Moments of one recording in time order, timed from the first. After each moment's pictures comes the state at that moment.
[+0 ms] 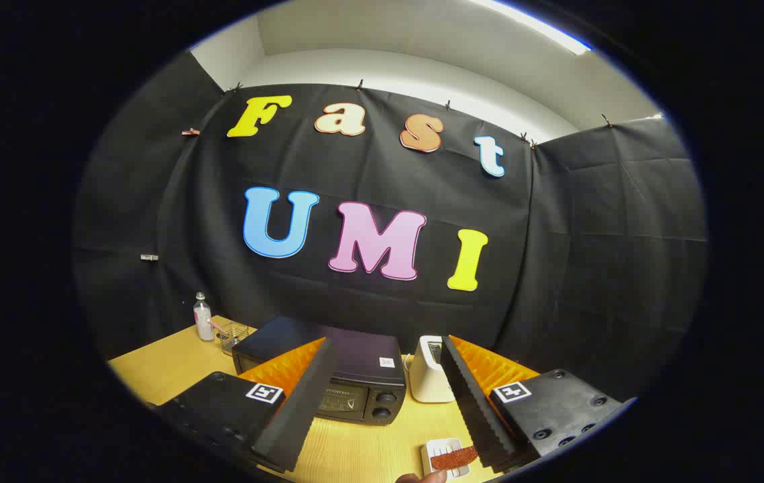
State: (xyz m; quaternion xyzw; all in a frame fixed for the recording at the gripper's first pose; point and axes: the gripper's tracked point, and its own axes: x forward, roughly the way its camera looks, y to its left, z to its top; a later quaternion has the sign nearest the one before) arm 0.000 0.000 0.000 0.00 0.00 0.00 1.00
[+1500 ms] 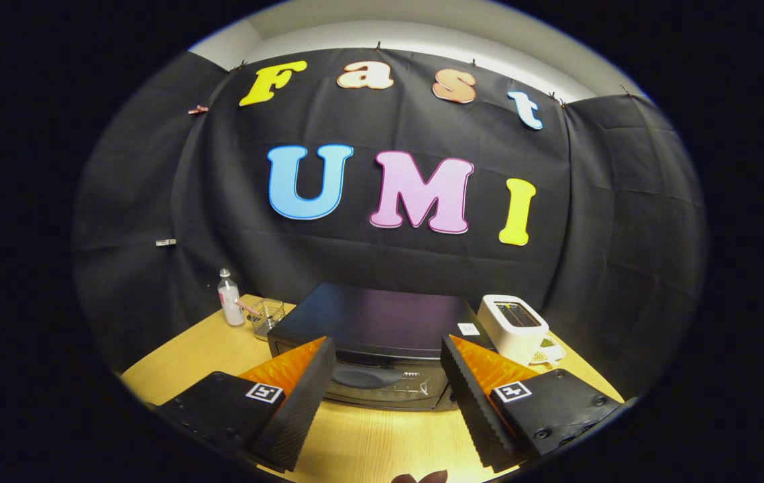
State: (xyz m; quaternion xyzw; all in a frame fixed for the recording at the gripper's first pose) arm 0.074 0.125 -0.093 0.02 0.10 0.06 0.99
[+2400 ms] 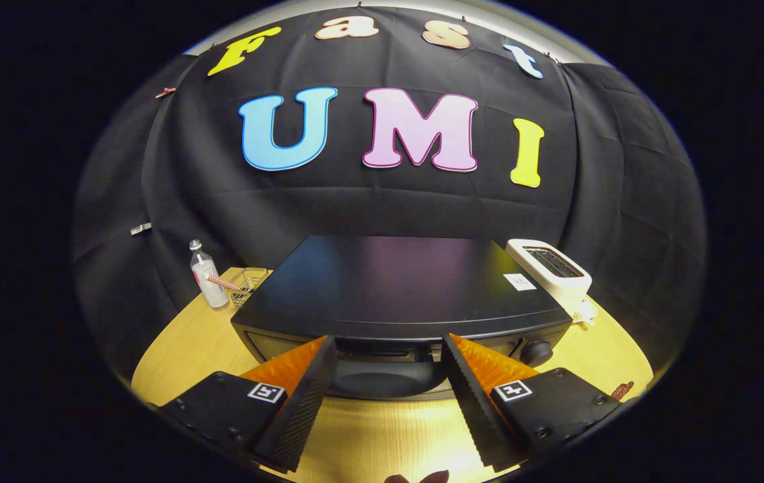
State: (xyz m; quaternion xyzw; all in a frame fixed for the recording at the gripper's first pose) arm 0.140 0.159 -0.167 0.07 0.21 0.04 0.98
